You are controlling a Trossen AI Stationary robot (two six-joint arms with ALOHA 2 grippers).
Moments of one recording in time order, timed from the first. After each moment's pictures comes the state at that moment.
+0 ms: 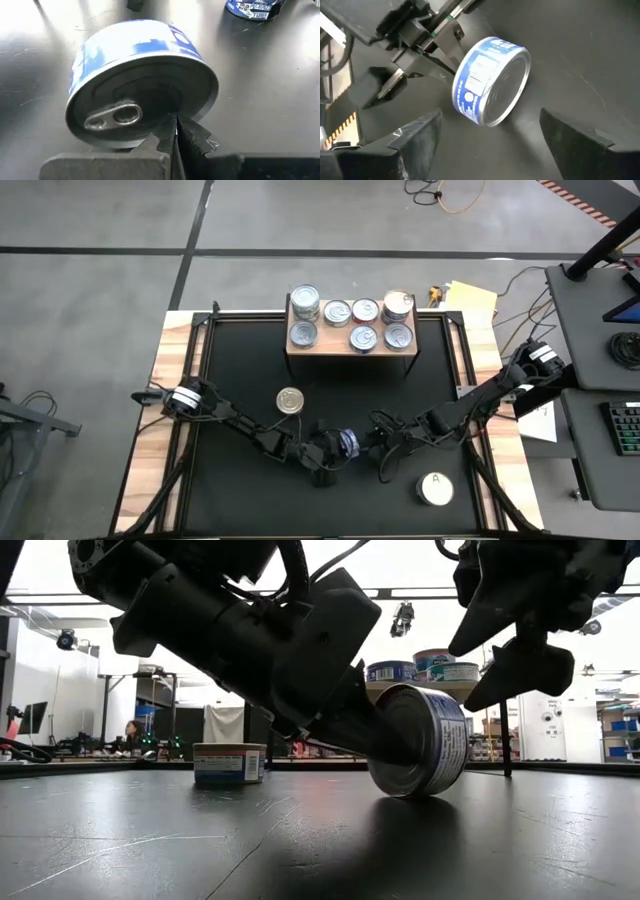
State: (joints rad) left arm -0.38 2.09 1.08 0.44 -0.42 -0.33; right arm 0.46 1.46 0.76 -0.12 0.31 1.04
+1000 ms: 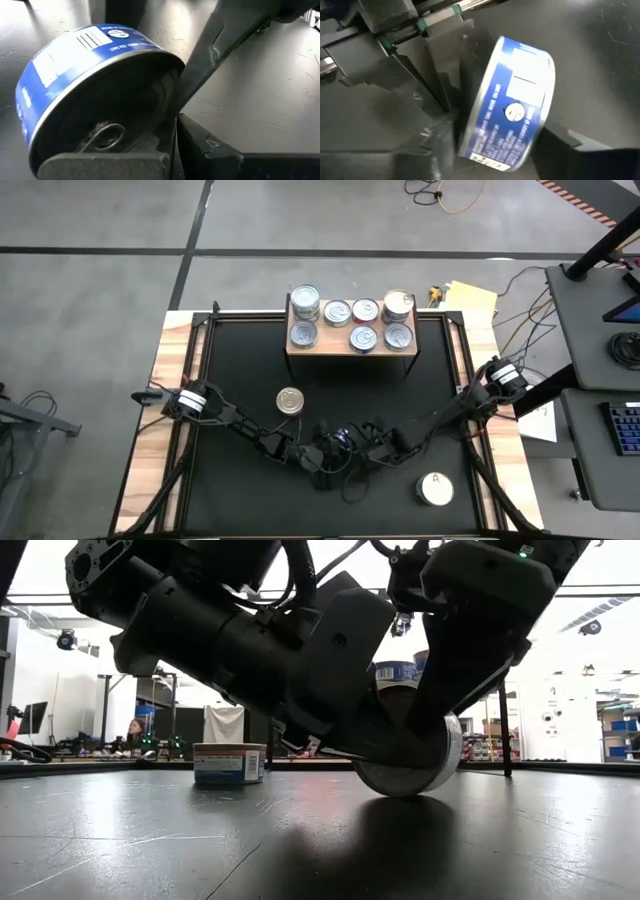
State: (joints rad) left arm -0.39 2.14 1.08 0.55 -0.43 -0.34; right arm 0.45 1.81 1.12 -0.42 0.40 0.75
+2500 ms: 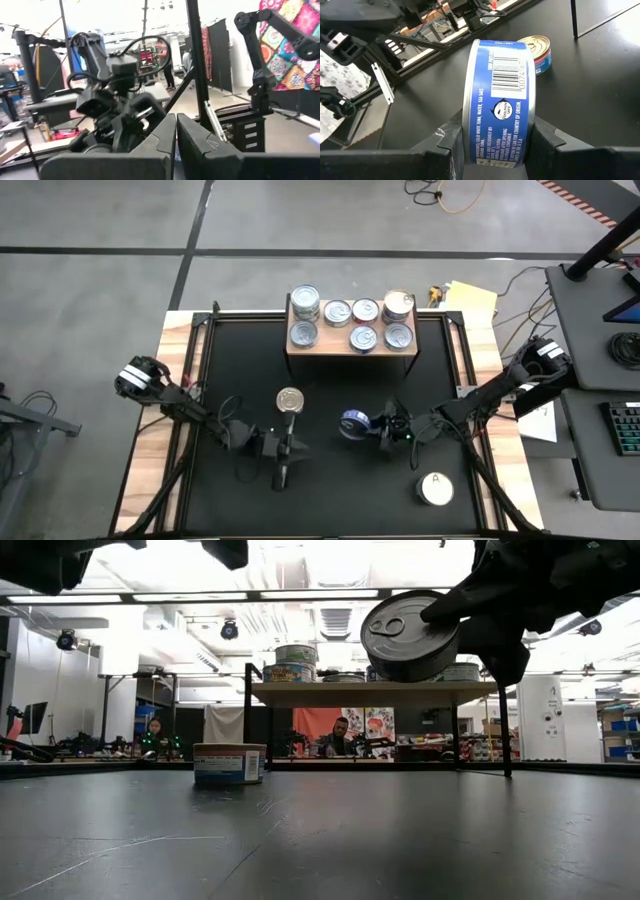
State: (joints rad) left arm -0.50 1.66 0.65 1.22 -0.33 0.19; right arm 0.45 1.37 0.48 0.57 0.52 0.66
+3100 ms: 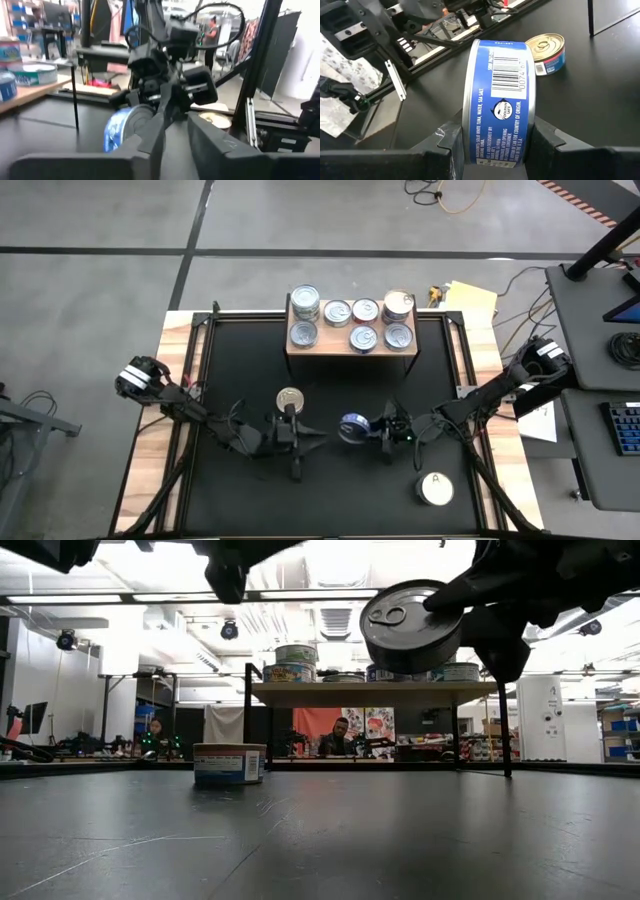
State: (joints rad) left arm -0.49 1.67 0.74 0.98 -0.62 -0.12; right arm 0.46 1.37 0.48 0.59 0.47 0.65
